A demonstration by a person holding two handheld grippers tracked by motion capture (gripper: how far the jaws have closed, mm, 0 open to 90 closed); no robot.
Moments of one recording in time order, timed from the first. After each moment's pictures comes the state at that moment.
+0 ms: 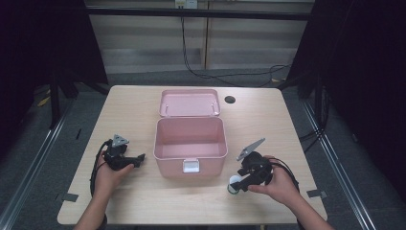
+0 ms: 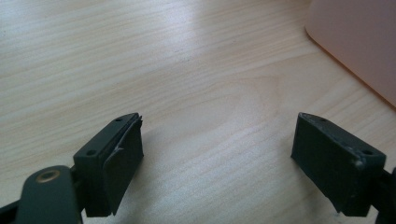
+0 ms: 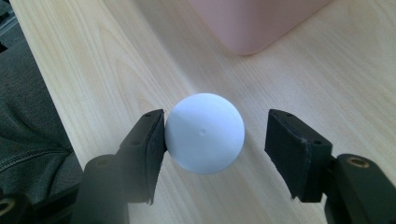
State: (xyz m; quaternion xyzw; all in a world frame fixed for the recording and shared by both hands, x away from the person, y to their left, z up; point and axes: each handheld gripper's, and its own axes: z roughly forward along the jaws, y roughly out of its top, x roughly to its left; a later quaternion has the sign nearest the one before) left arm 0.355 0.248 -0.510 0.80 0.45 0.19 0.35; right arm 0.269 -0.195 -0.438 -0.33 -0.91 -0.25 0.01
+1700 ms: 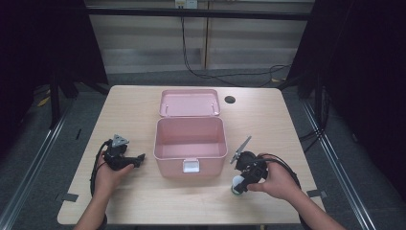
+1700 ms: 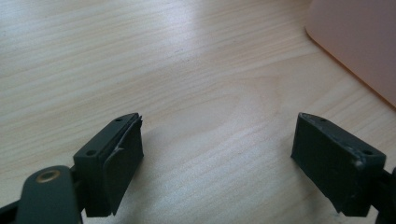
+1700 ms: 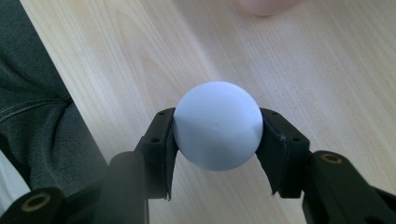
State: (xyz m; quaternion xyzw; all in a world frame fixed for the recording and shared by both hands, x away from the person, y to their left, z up) left arm 0.355 0.248 -0.510 0.80 0.45 0.19 0.35; right arm 0.274 -0.179 -0.426 -0.30 -0.94 -0.13 0.04
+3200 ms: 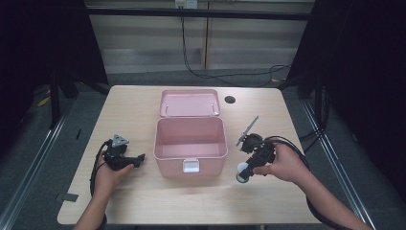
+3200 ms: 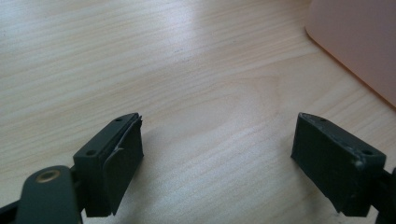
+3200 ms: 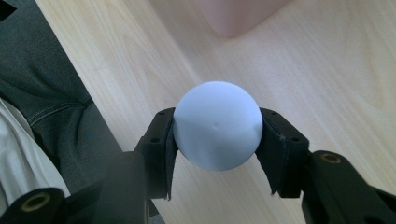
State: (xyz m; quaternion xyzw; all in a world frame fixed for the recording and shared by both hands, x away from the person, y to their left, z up) left arm 0.355 0.248 -0.510 0.80 0.45 0.19 0.35; right arm 0.297 -0.190 -0.376 -0.32 -0.94 -0.13 0.05
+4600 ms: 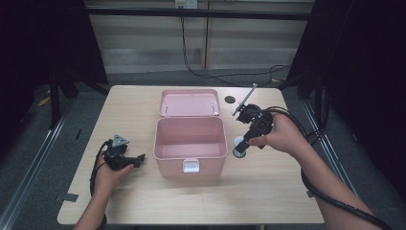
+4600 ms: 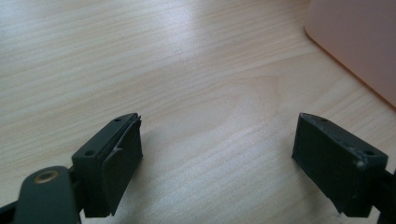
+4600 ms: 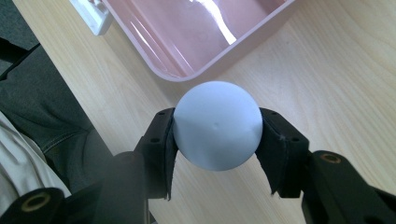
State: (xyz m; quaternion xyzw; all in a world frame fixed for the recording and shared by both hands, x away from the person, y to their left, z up) left arm 0.355 0.248 -0.510 0.80 0.45 0.18 0.35; right arm 0.338 -0.179 -0.314 -0.34 -0.93 -0.13 0.03
